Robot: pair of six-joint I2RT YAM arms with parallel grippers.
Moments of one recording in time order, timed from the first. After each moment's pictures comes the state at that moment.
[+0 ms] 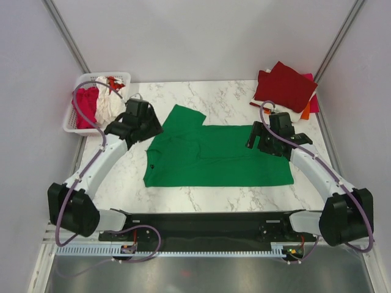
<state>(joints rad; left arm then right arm) -0.32 1.28 1.09 -0.64 -0.15 -0.67 0.22 1.30 0.90 -0.54 -0.02 0.51</state>
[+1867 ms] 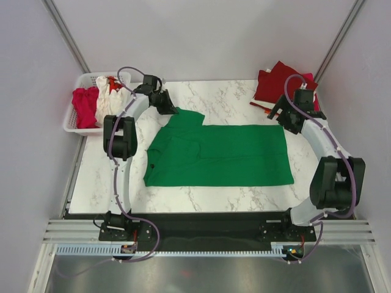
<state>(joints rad) -0.15 2.44 2.05 -0.55 0.46 -0.46 -0.04 1.54 1.18 -0.45 -0.03 0.53</state>
